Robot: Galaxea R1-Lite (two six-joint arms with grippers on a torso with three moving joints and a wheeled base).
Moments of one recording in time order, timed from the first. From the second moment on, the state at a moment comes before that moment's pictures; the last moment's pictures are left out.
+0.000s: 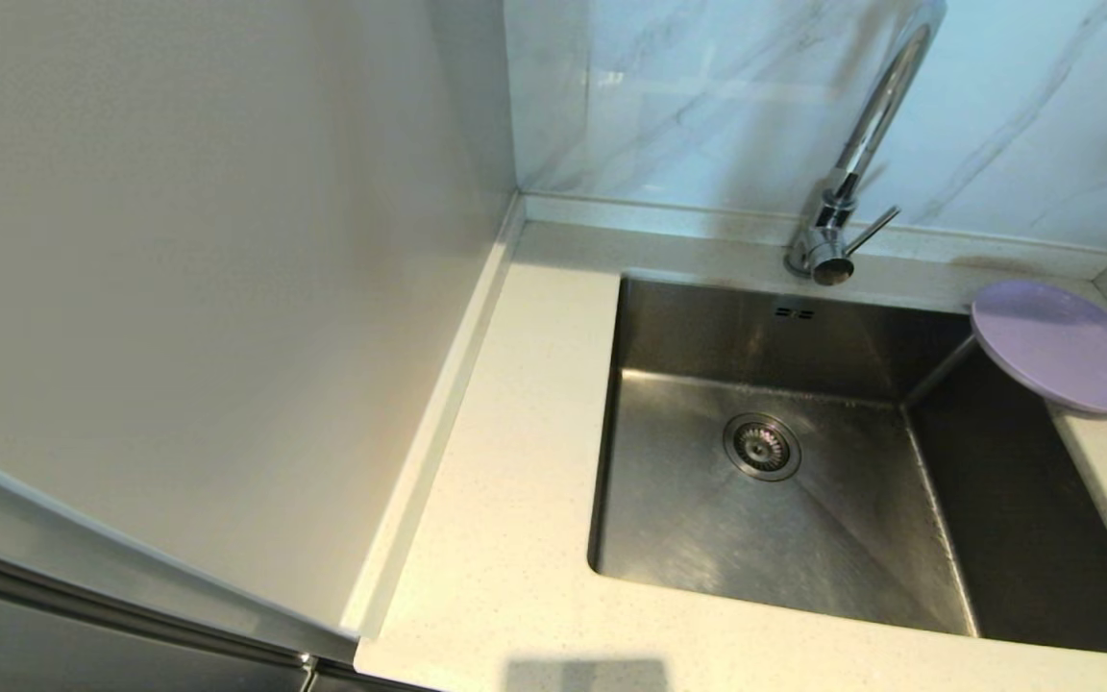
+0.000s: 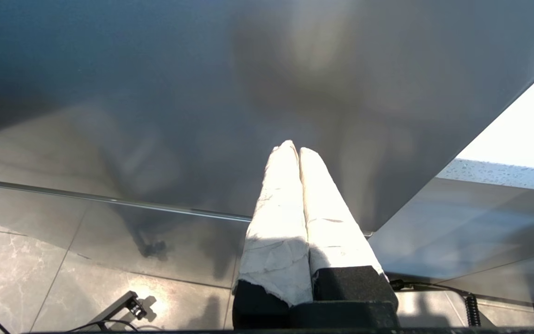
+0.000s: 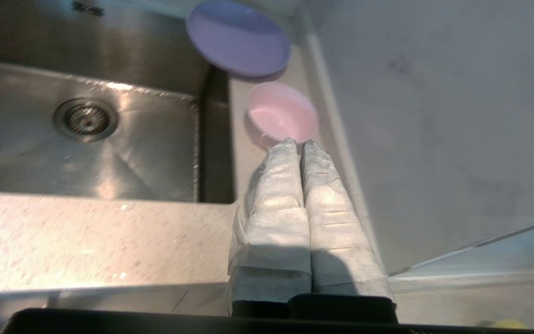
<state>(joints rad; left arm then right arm) 0.00 0.00 0.00 0.00 0.00 0.00 0.00 0.05 -0.65 0.50 -0.40 -0.21</state>
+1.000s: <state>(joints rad) 0.00 0.00 0.00 0.00 0.00 0.00 0.00 0.00 0.00 0.02 0.00 -0.06</state>
